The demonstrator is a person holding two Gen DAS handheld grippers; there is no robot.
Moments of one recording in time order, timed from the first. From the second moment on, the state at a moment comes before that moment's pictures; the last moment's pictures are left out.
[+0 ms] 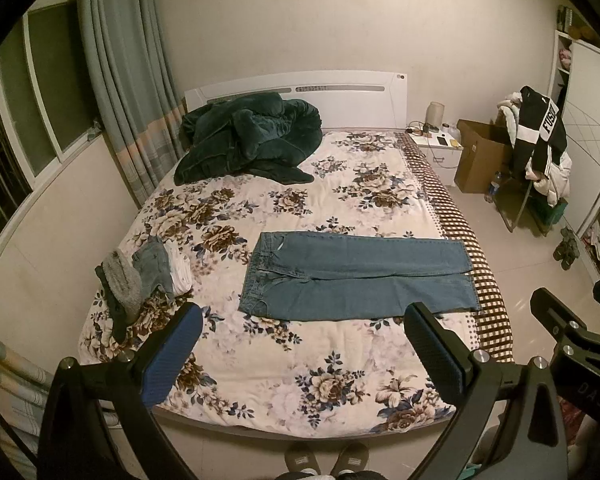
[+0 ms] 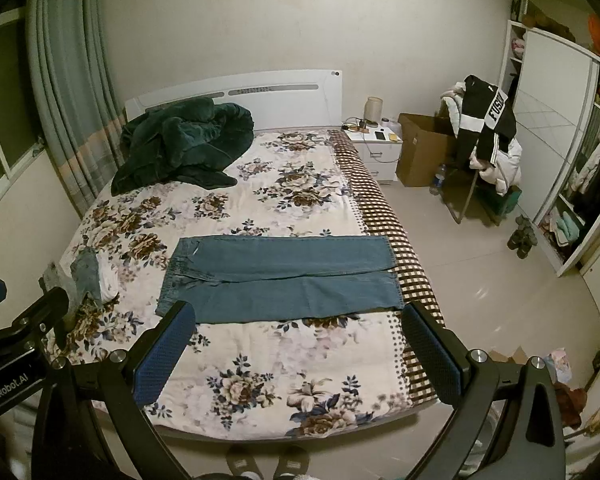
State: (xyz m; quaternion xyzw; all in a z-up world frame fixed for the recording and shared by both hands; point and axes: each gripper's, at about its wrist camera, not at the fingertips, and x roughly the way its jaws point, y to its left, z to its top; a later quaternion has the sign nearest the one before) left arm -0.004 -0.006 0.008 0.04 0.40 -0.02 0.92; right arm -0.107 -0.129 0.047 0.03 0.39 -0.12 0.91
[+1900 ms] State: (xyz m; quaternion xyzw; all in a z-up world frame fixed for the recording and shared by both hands) left arm 0.403 -0.010 -0.254 0.02 0.61 0.09 0.79; right arm 0.256 -0.334 -0.239 0.20 0.56 -0.20 0.78
